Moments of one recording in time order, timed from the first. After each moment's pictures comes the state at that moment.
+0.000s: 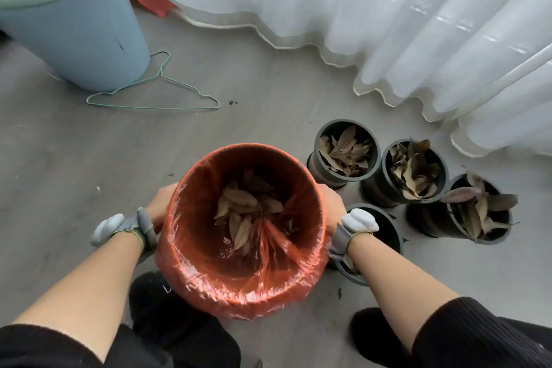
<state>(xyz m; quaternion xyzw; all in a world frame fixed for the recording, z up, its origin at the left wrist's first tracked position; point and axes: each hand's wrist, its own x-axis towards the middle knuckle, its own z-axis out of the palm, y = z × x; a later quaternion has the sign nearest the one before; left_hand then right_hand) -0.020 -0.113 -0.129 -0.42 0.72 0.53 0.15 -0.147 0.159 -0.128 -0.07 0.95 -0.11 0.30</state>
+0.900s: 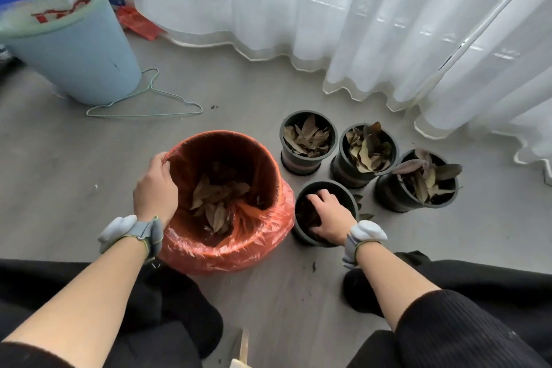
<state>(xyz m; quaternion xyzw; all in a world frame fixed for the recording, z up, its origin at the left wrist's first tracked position) 0.007 -0.037 -0.081 -0.36 0.89 0.24 -0.11 -0.105 0.310 -0.144 -0.28 0.92 -0.05 0.27</state>
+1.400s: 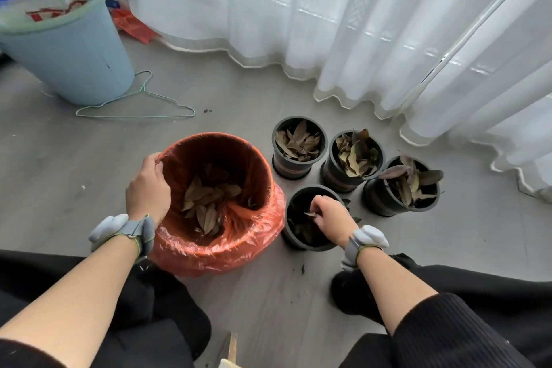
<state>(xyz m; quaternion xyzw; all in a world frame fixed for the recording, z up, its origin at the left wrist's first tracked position) 0.010 -0.037 -0.079 -0.36 0.89 0.24 -0.11 -0.106 0.322 -0.128 -0.22 0.93 -0.17 0.22</state>
